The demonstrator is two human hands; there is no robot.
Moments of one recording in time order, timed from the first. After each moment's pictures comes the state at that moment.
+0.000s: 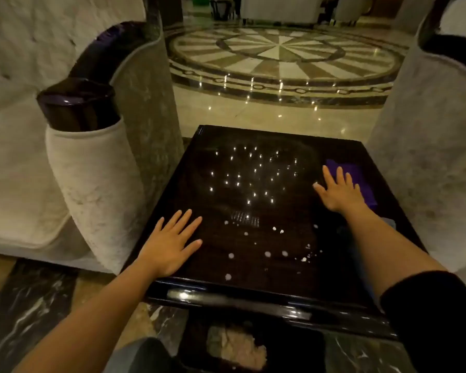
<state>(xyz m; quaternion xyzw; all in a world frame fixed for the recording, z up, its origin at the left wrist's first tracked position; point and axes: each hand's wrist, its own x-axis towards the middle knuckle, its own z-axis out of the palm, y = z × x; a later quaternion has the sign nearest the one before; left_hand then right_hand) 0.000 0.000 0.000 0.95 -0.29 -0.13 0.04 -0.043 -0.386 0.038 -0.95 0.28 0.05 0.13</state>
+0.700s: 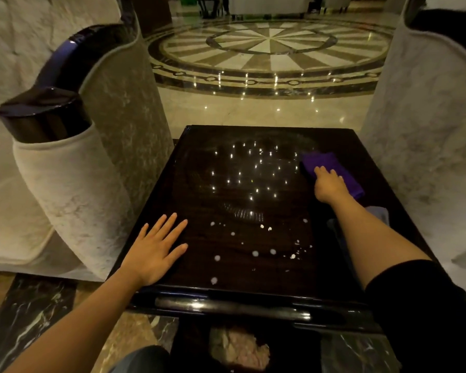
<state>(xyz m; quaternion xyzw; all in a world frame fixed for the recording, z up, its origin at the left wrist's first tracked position) -0.002 -0.001 0.002 0.95 -0.30 -0.11 0.03 -0.035 -0.397 0.026 -0.95 0.28 0.03 0.12</state>
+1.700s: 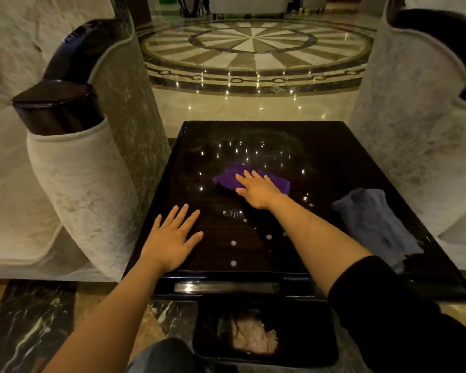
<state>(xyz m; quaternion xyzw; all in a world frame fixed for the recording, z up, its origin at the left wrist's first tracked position) 0.003 0.001 -0.003 0.94 -0.31 -0.11 0.06 -0.002 -0.245 0.024 -0.98 0.08 0.12 0.15</state>
